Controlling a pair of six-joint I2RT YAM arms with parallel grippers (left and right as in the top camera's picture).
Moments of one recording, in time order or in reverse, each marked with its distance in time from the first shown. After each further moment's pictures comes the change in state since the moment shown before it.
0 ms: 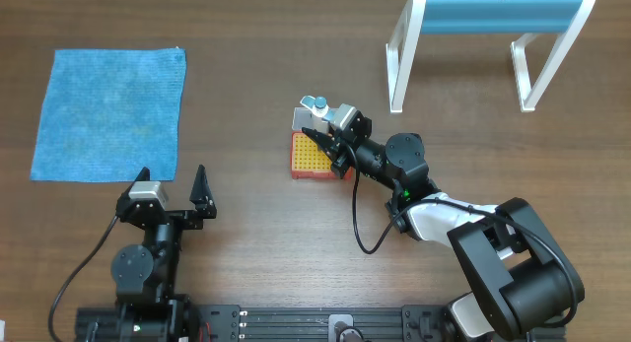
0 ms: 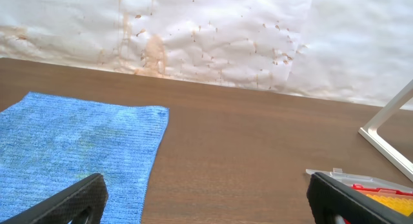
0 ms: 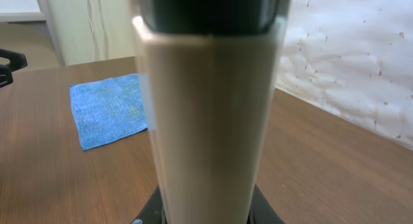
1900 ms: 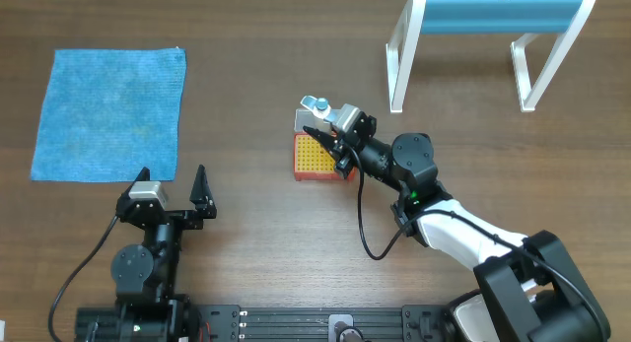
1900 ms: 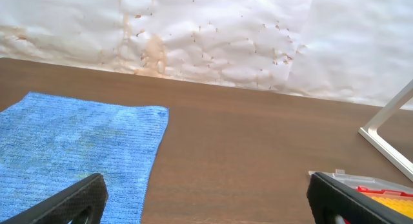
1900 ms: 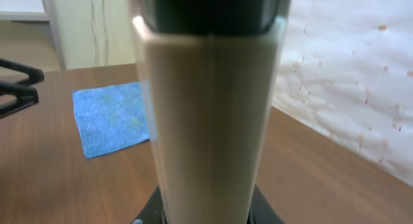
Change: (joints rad) left arm 0.000 0.000 0.000 0.000 0.000 0.000; right arm 0.000 -0.163 0.002 -0.132 -0.001 -0.052
